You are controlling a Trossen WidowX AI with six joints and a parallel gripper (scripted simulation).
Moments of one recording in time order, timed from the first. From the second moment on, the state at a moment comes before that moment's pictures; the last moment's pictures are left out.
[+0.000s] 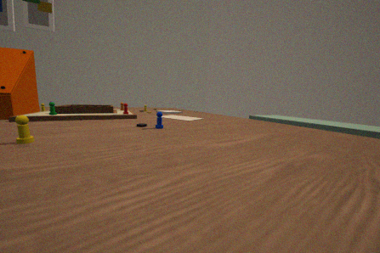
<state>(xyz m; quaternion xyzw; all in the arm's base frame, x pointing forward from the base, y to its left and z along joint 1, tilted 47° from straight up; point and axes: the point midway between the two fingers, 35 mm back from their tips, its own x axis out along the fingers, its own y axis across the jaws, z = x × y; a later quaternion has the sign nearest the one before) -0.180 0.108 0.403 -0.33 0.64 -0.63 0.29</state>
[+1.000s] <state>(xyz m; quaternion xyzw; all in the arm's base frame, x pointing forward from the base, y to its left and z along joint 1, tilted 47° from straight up) 0.045 -0.164 0.414 -0.39 0.55 -0.40 0.62</state>
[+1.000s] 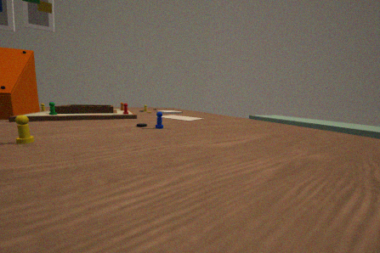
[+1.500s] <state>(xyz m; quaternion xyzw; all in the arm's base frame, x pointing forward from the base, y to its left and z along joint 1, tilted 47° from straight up) 0.257 -0.167 0.287 -0.33 0.57 -0.26 0.70</state>
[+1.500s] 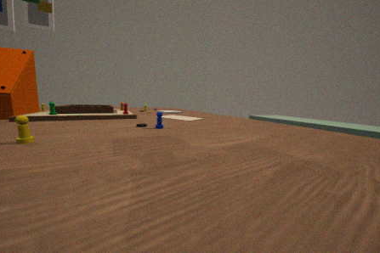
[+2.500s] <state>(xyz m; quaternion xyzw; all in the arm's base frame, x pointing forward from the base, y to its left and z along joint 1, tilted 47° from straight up) 0.255 0.069 -0.149 -0.23 0.65 -0.28 0.66</state>
